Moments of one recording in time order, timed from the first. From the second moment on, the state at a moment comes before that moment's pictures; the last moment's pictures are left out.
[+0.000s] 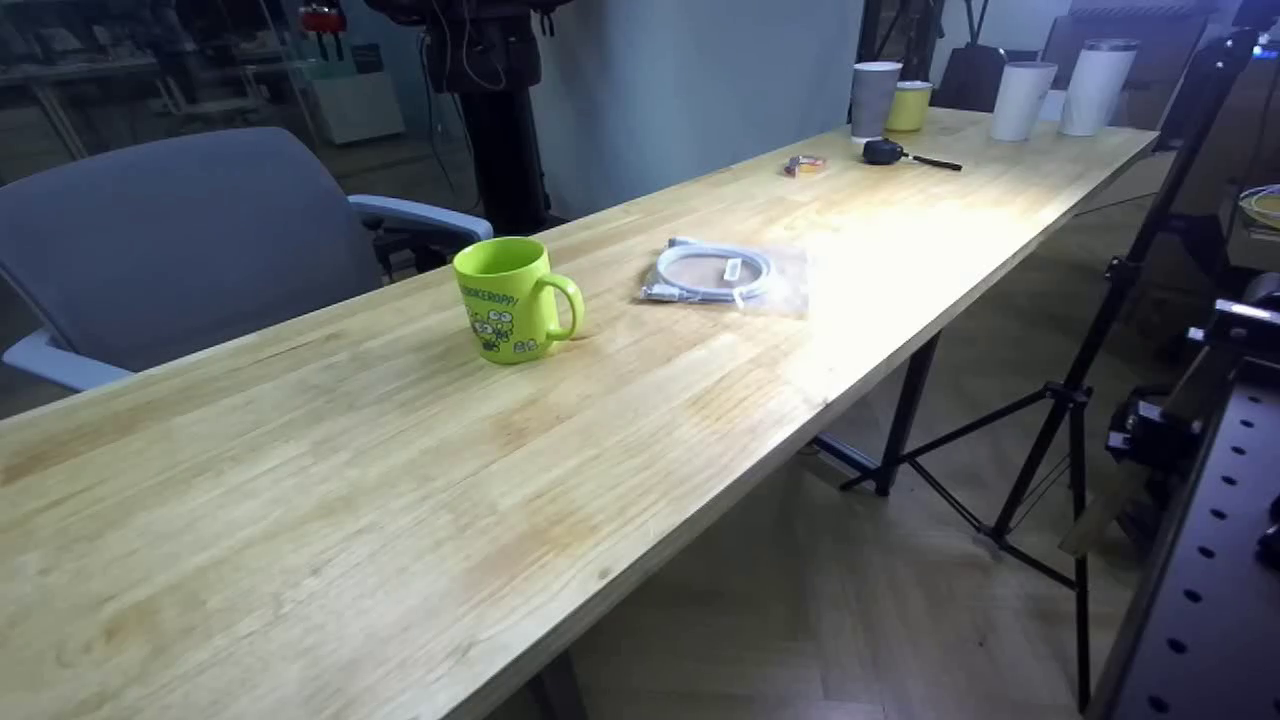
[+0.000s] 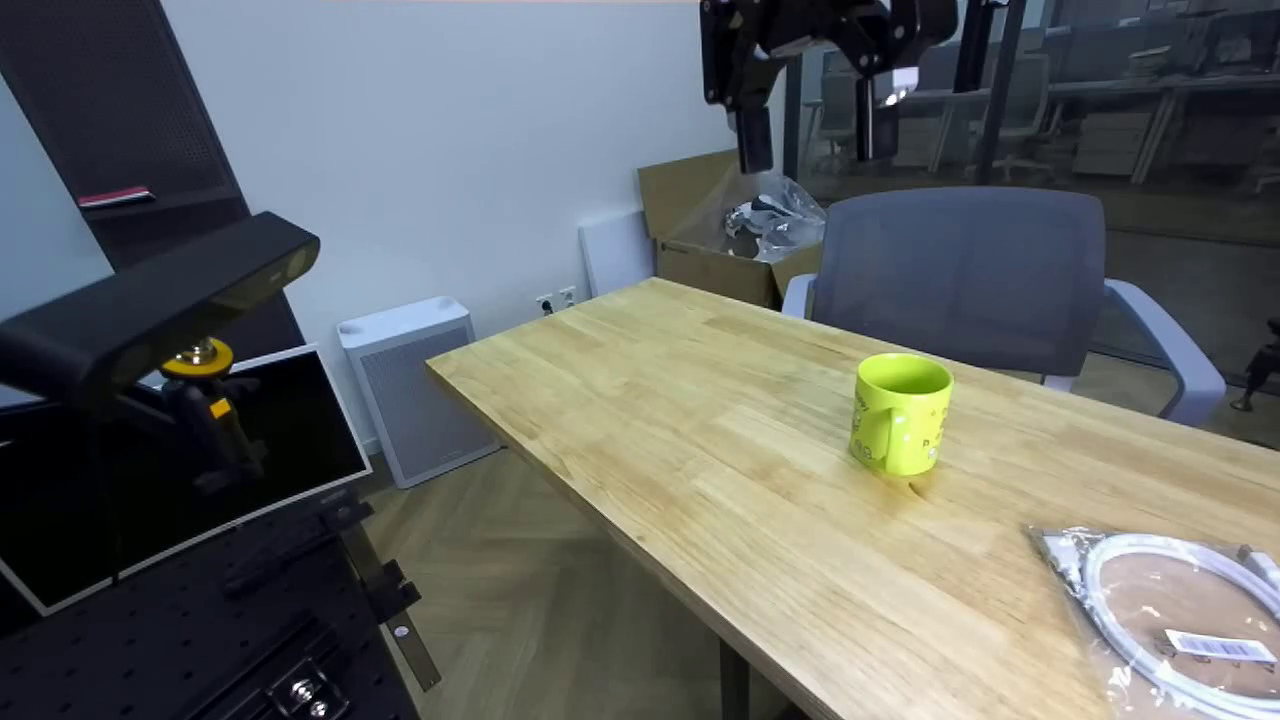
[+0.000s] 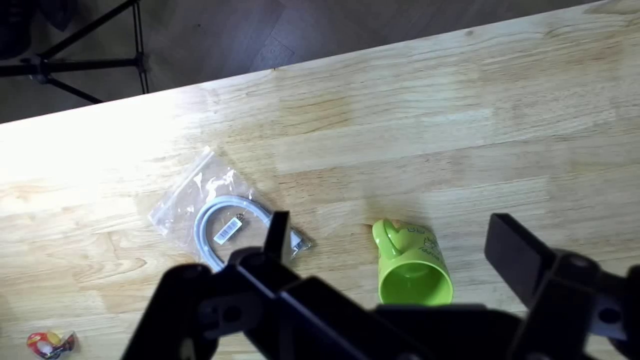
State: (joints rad) arm -0.08 -0.23 0.14 -2.46 -0.14 2.23 0.35
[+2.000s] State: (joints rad) arm -0.02 0.05 0.04 -2.23 0.02 2.40 0.00
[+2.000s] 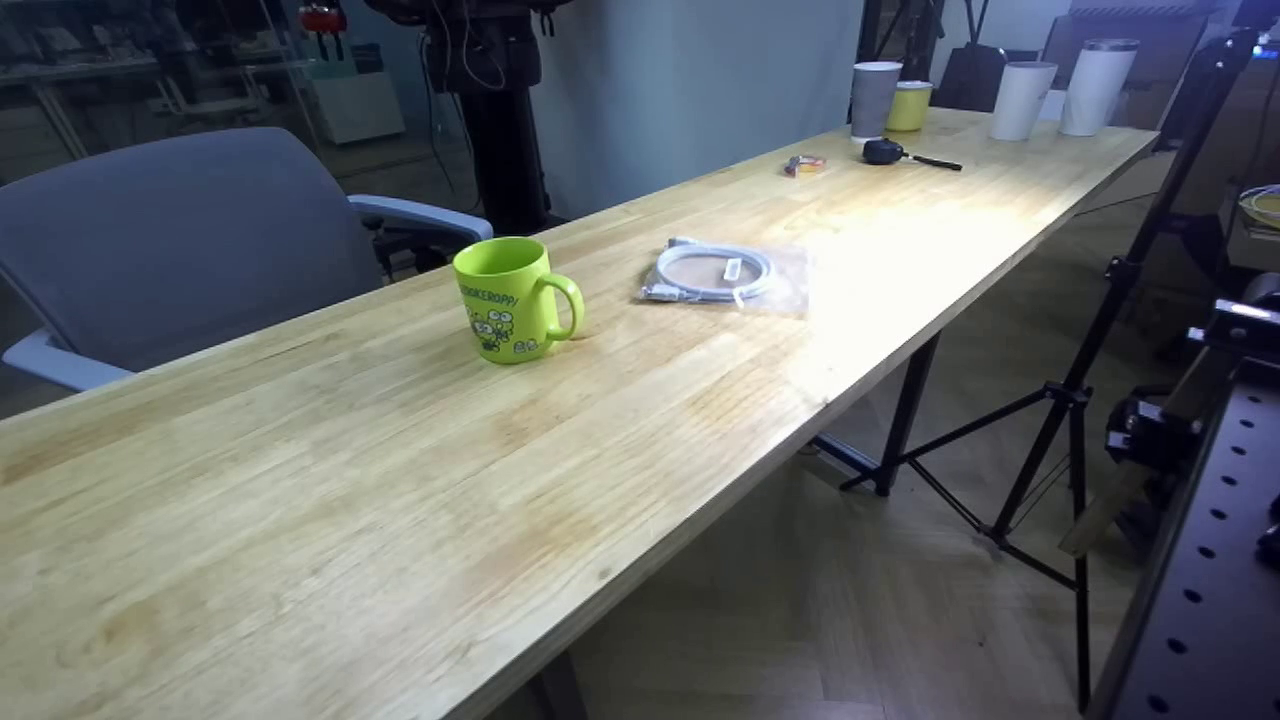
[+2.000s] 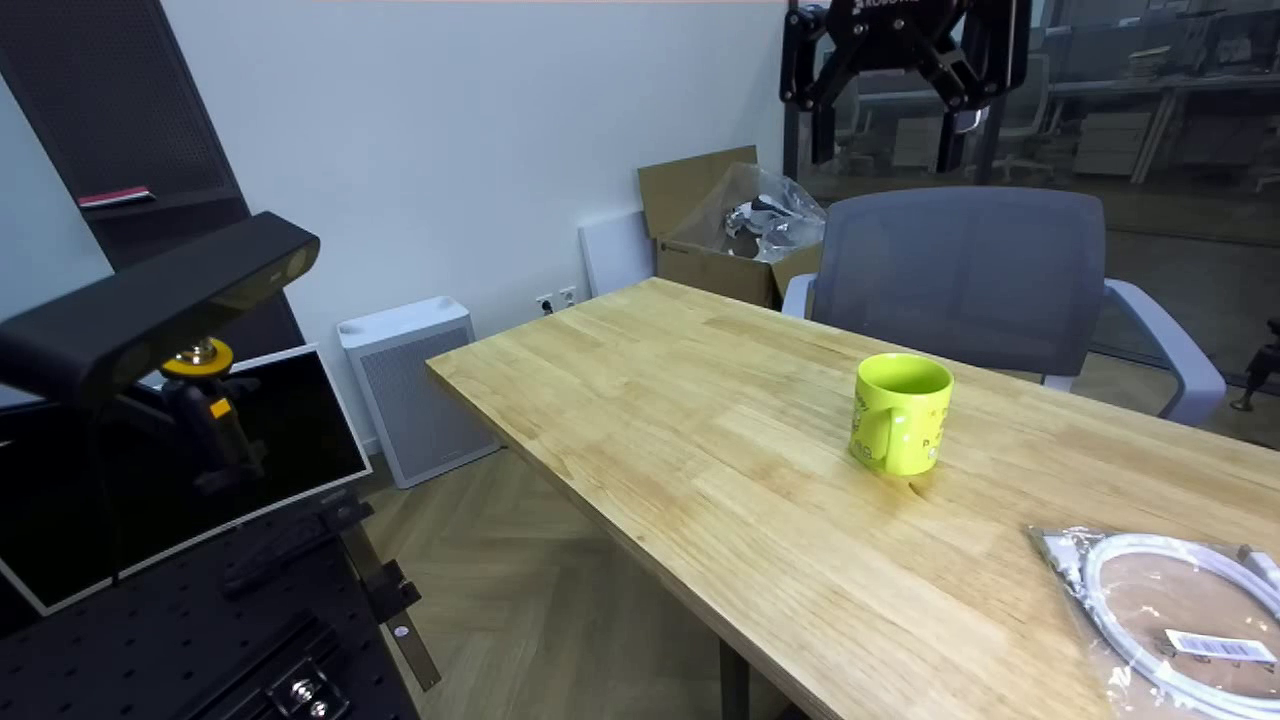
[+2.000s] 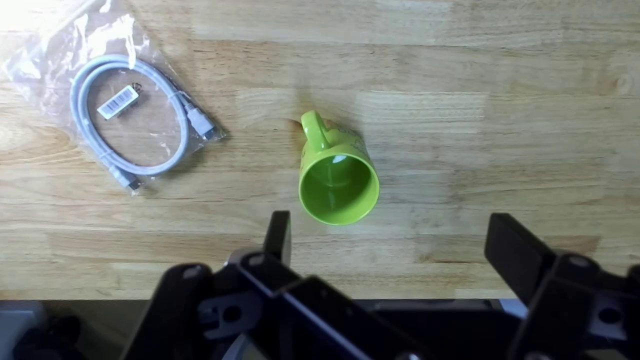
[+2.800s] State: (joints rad) arm 0.03 0.33 0.04 -1.93 -0.06 2.32 0.04
